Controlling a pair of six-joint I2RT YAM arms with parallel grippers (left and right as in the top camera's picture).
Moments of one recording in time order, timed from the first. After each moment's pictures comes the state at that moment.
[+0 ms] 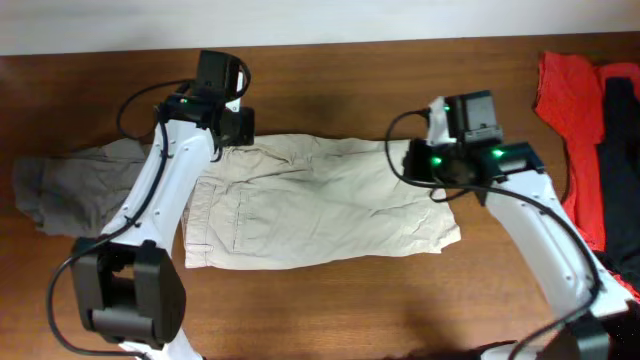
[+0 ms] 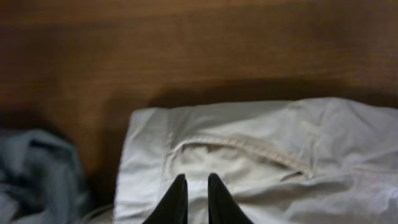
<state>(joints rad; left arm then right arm) -0.21 1.87 1.61 -0.82 -0.11 -0.11 0.18 1.53 1.22 -0.70 -0.30 0.32</state>
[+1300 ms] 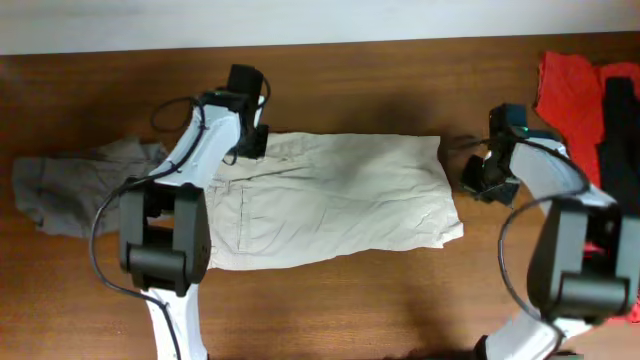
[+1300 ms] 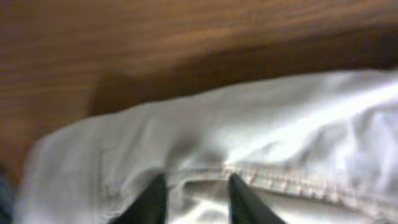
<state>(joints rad) -0.22 2.16 1.75 -0.91 -0.16 -0.03 -0.15 1.86 1.24 -0.82 -0.04 0.38</state>
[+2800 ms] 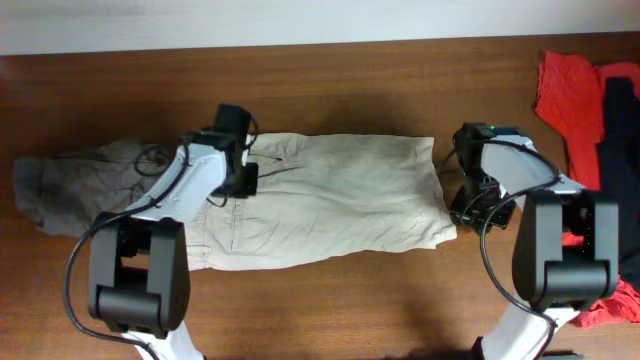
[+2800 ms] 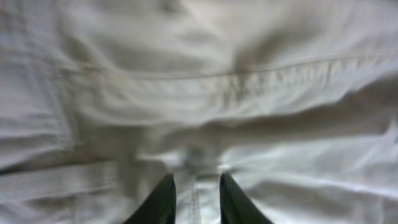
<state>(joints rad) -0.21 1.92 1.32 -0.82 -0.11 -0.12 -0.03 1.94 1.25 -1.19 0.27 0.59</state>
